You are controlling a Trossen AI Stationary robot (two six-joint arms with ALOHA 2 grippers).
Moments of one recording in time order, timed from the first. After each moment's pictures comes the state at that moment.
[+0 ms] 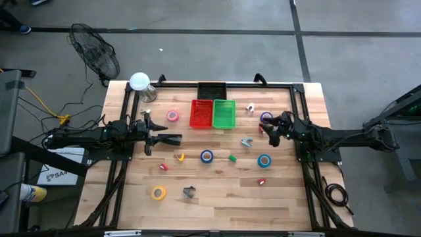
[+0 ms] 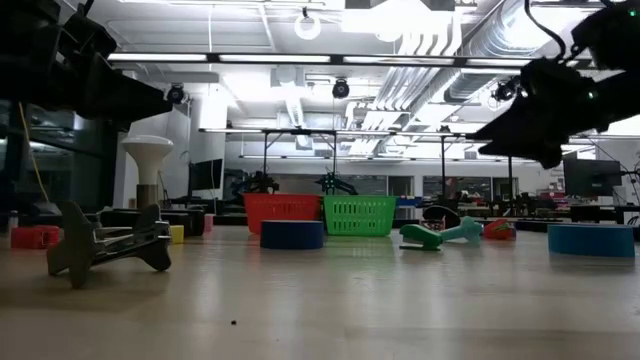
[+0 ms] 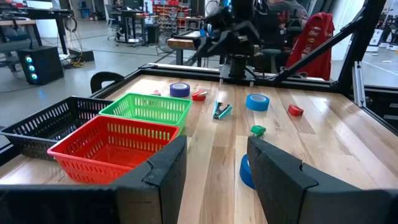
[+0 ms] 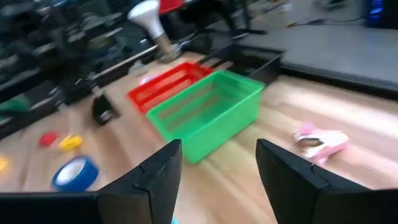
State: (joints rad) left arm 0.01 0.07 0.04 -0.01 -0.14 -0.06; right arm -0.13 0.41 0.06 0.10 0.39 0.43
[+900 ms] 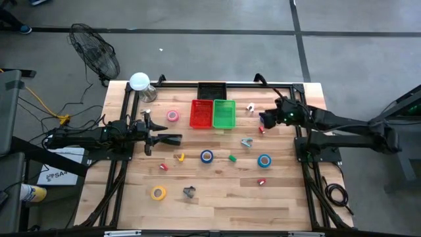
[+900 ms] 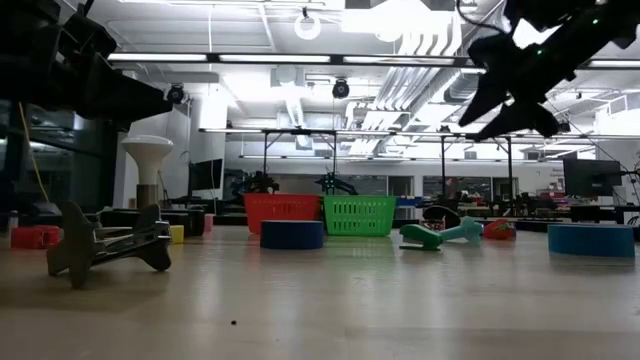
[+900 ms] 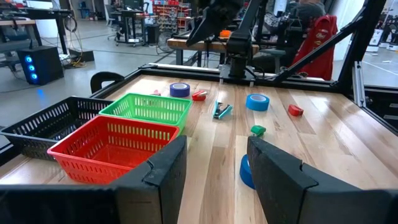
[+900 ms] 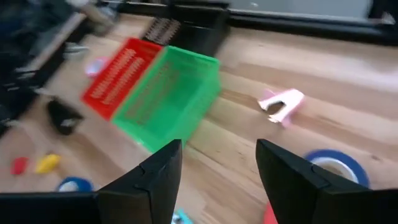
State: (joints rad) left arm 0.01 0.07 0.04 -0.01 -0.14 -0.06; right arm -0.36 0.77 0.54 -0.41 0.22 0.71
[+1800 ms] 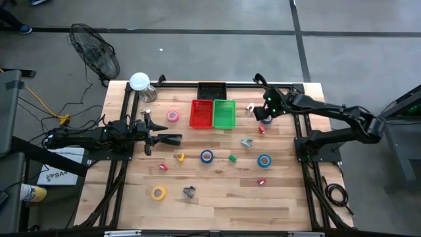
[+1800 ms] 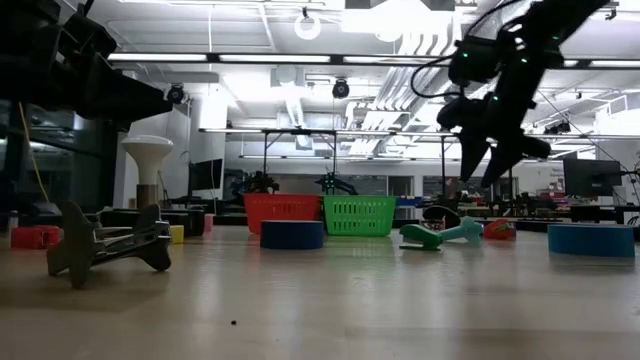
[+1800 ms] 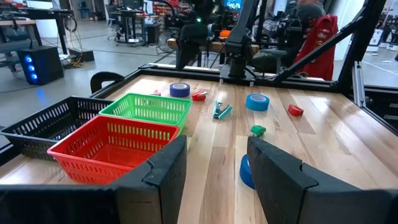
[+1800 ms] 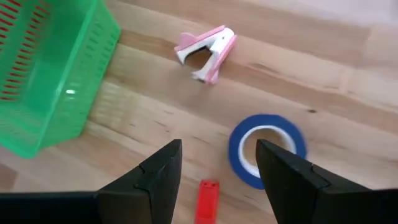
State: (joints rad) left arm 0.01 0.07 0.04 -0.01 -0.14 -0.06; right arm -0.60 1.21 0.74 -0.62 0.08 0.64
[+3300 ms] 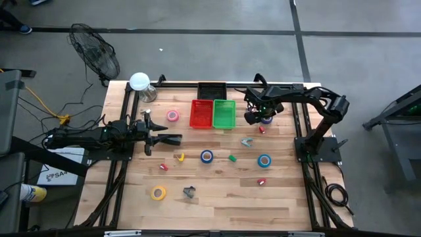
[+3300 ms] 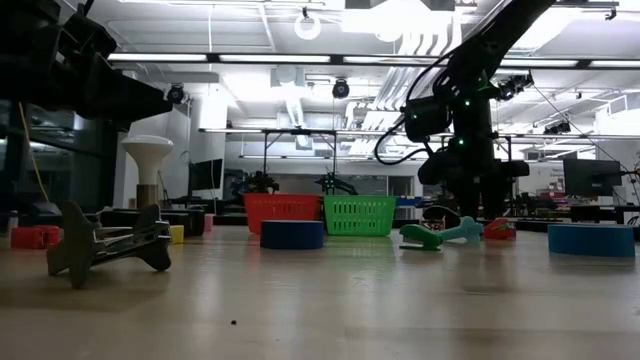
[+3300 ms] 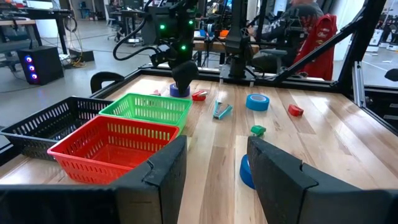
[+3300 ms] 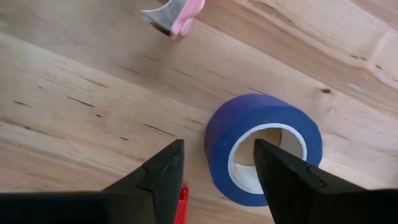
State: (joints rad) left arm 0.01 0.07 0.04 -0.01 -0.14 -0.06; right arm -0.60 1.69 0.97 -0.84 0.10 0.57
